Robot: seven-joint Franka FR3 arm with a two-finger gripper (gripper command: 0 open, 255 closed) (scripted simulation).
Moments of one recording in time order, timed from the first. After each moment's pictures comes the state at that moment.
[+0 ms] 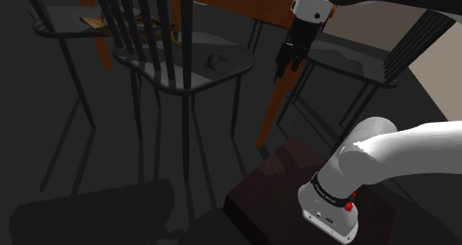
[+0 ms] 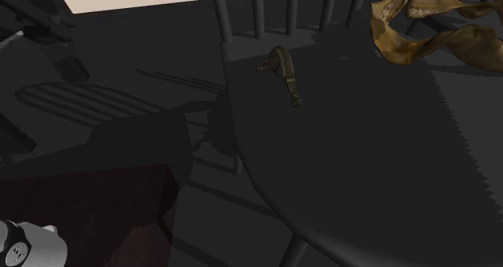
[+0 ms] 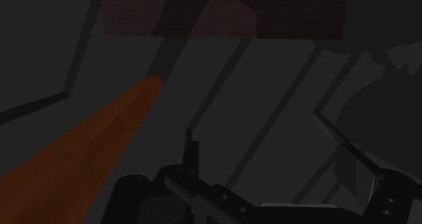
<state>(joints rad) 0.00 -0.81 0.00 -2.42 0.02 1.62 0.00</state>
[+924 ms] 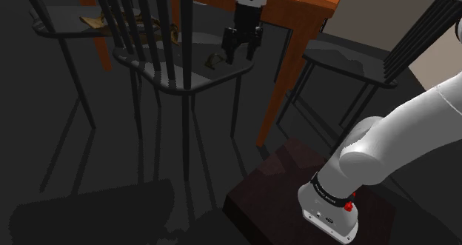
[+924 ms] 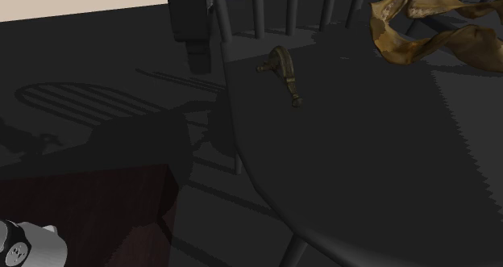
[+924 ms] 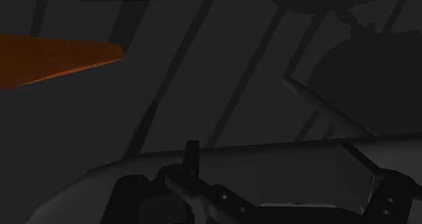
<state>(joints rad) 0.03 -0.32 0.13 -2.03 0.09 1.66 0.19</state>
